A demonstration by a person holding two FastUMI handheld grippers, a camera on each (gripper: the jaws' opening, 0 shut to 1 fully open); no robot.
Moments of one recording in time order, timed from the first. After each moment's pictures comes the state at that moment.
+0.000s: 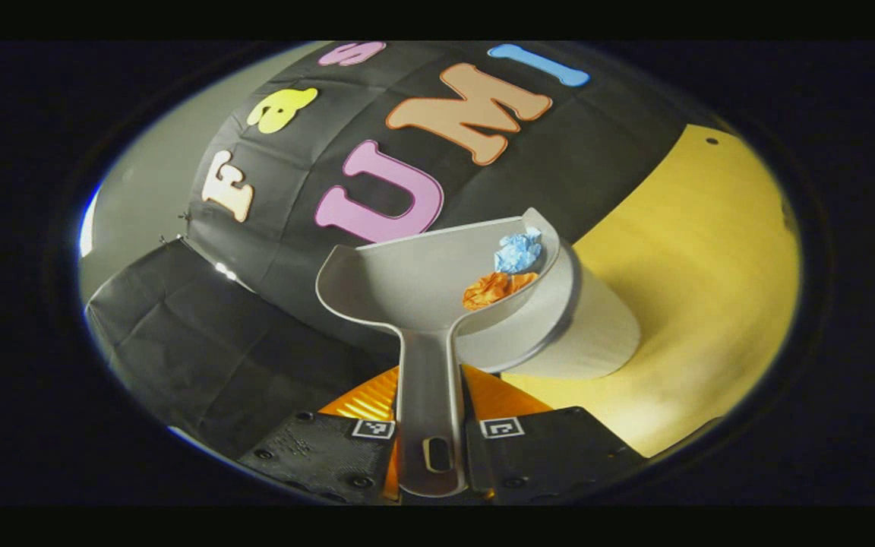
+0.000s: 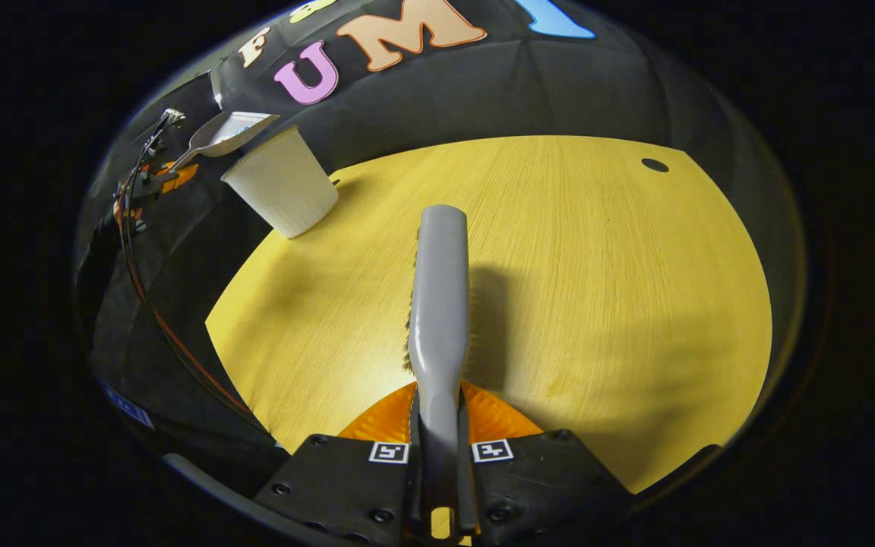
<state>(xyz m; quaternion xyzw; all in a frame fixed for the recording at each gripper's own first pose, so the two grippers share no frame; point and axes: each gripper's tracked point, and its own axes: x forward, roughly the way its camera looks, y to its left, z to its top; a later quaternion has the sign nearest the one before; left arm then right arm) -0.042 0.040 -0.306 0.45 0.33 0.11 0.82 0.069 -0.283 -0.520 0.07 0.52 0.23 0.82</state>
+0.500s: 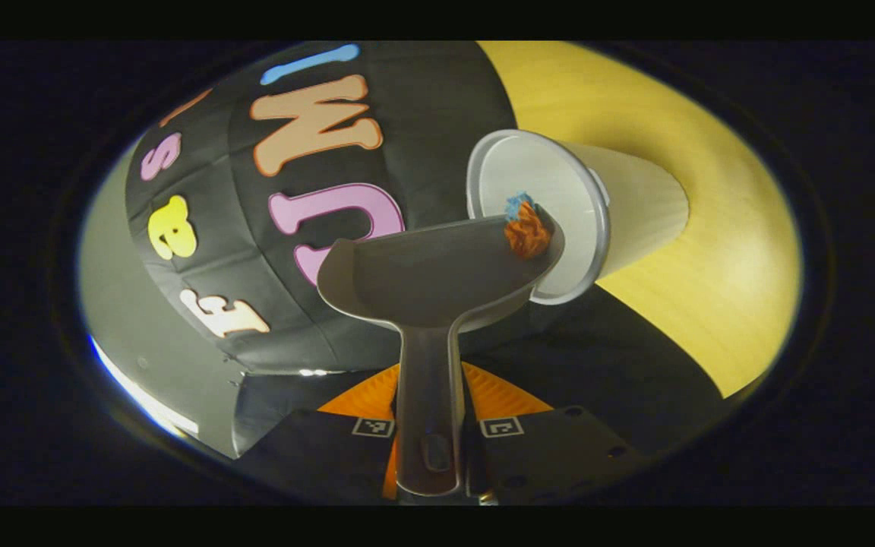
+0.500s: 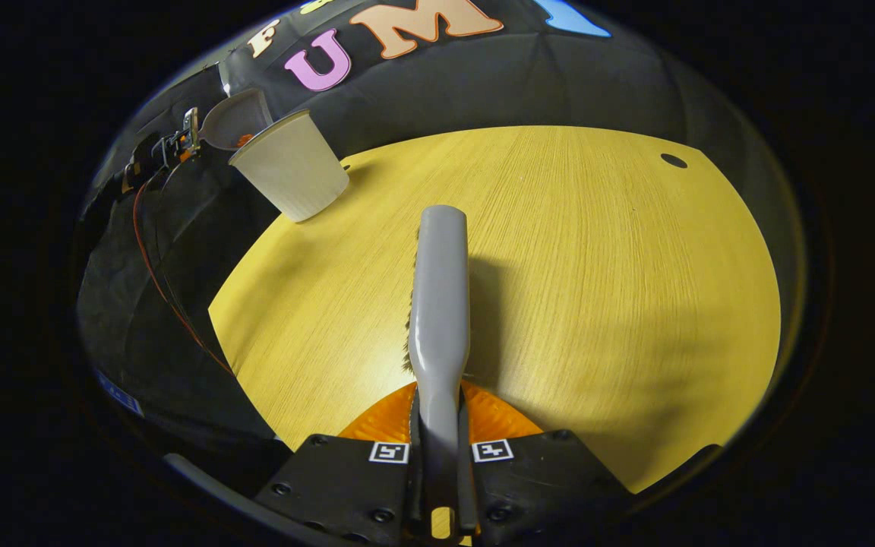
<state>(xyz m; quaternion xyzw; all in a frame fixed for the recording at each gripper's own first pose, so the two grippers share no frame) -0.038 0.029 -0.287 0.75 0.34 0.03 0.56 0.091 -0.265 -0.539 0.05 0.53 0.25 0.81</state>
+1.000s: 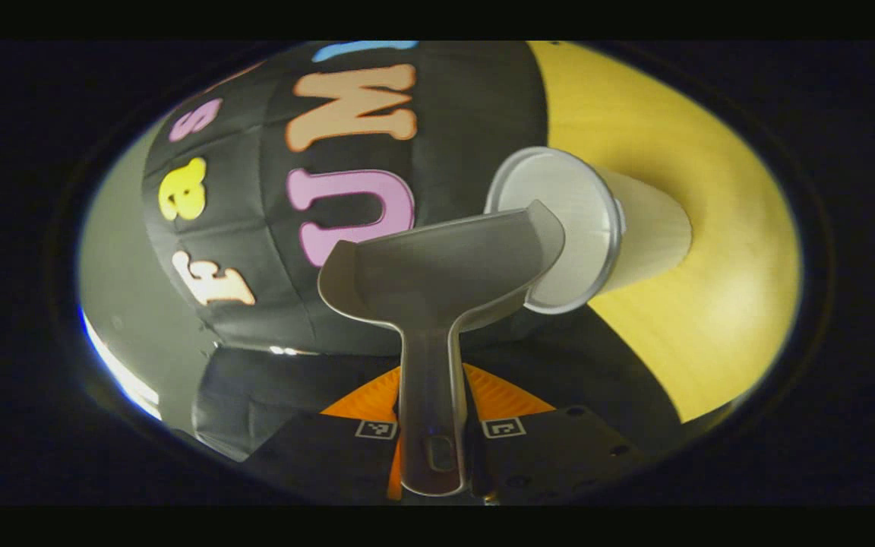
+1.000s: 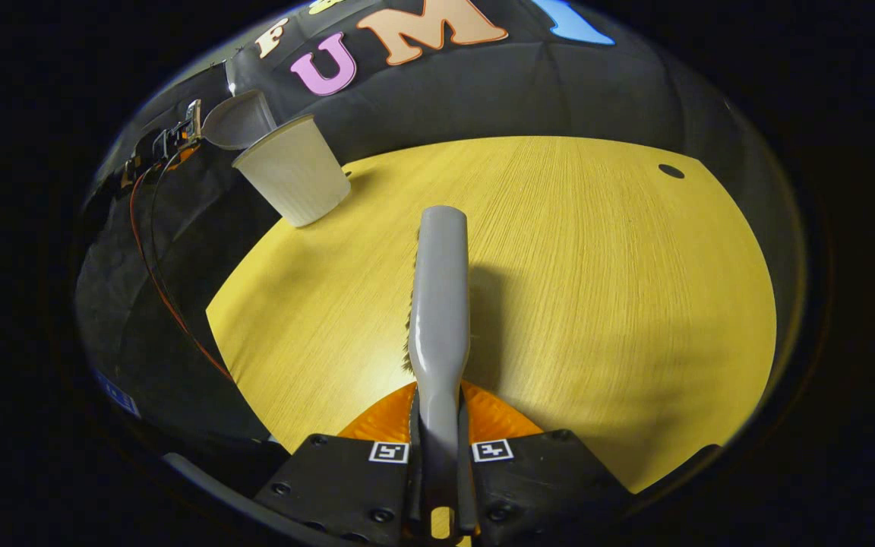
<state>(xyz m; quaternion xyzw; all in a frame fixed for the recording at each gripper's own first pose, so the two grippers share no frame) -0.028 0.016 -0.294 0.62 0.35 0.08 0.70 0.085 -0.266 -0.528 0.07 0.51 0.25 0.82</state>
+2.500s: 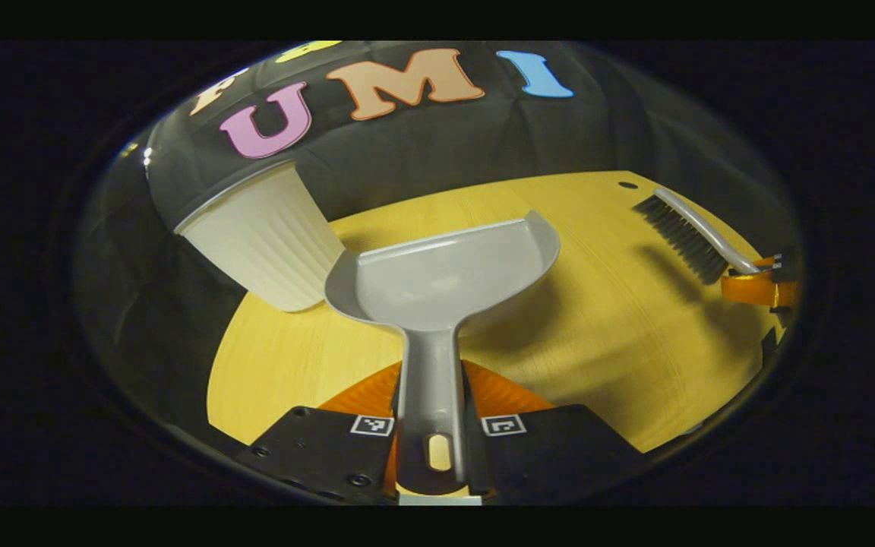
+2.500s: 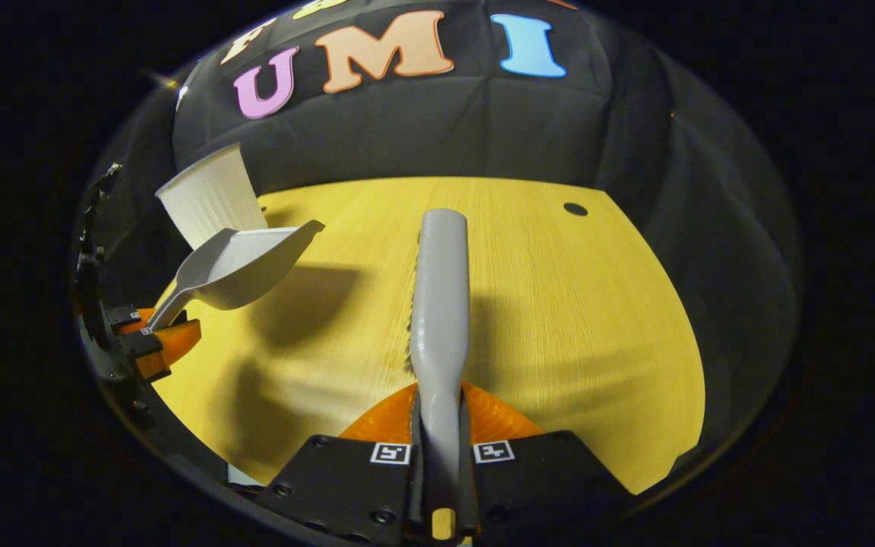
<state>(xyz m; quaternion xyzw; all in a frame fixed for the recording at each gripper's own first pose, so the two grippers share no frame) -0.145 -0.314 -0.565 0.09 0.45 -0.02 0.89 0.163 -0.264 -0.482 -0.02 0.49 0.06 0.87</state>
